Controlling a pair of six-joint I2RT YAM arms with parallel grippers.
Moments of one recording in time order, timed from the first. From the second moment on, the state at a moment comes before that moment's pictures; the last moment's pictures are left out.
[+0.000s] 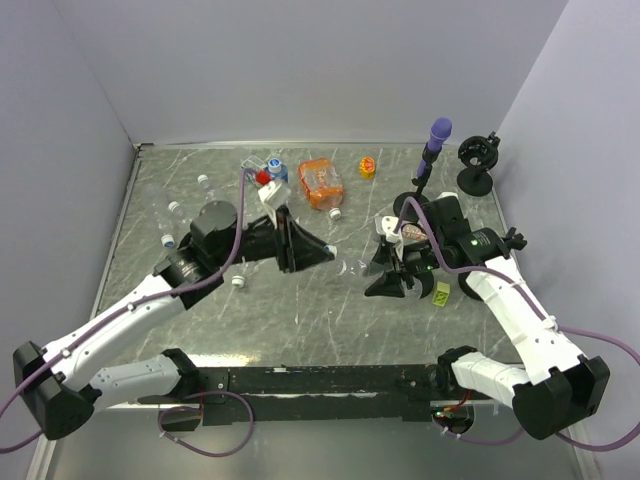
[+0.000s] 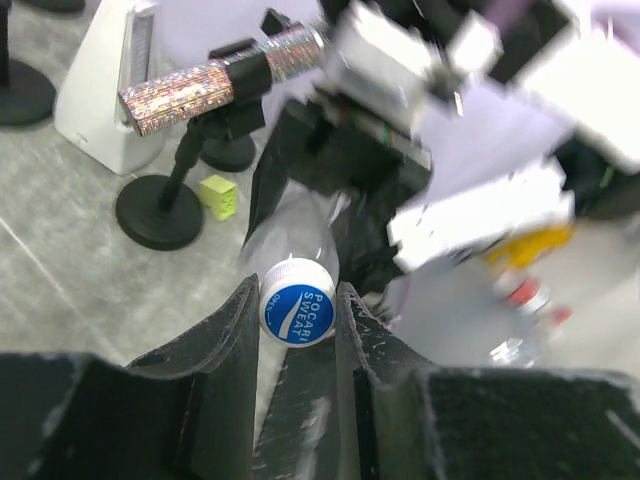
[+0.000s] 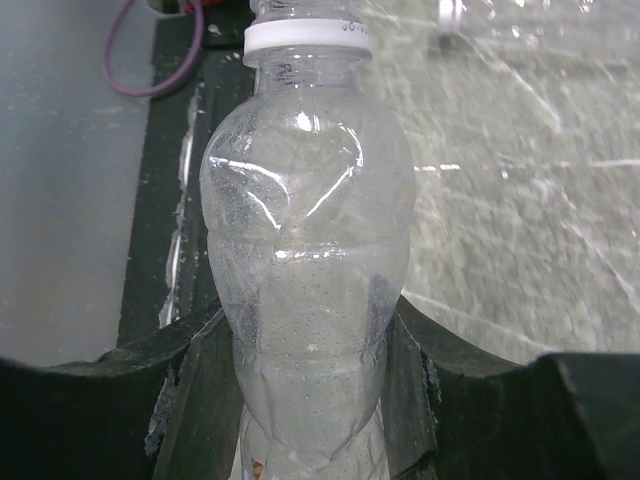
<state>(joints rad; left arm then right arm) -0.78 1.03 0.96 0.04 0.56 -0.50 0.35 1.08 1.06 -0.97 -1.07 -0.83</state>
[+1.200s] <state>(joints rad) 0.40 1.27 0.74 -0.42 -0.02 -0.59 0.35 1.05 0.94 -0.91 -1.10 -0.80</state>
